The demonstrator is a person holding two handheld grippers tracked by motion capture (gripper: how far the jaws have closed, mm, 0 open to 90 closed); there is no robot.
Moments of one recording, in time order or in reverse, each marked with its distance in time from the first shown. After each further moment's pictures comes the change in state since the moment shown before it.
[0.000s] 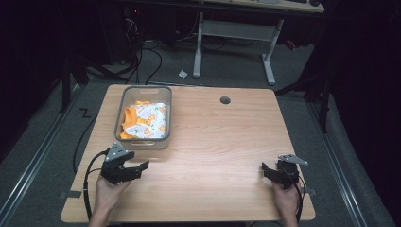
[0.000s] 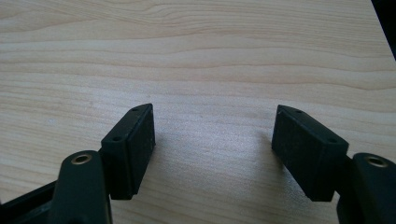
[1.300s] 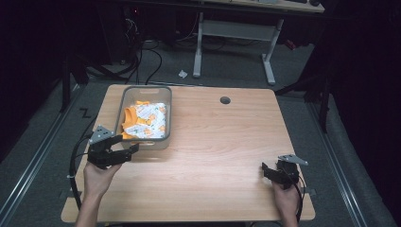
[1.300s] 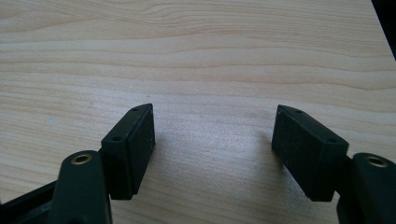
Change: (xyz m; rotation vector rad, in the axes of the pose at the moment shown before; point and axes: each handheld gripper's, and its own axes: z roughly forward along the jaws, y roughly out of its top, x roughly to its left) left arm 0.017 0.047 -0.035 -0.080 0.059 -0.031; right arm 0.000 0.000 0.000 0.000 0.000 0.000
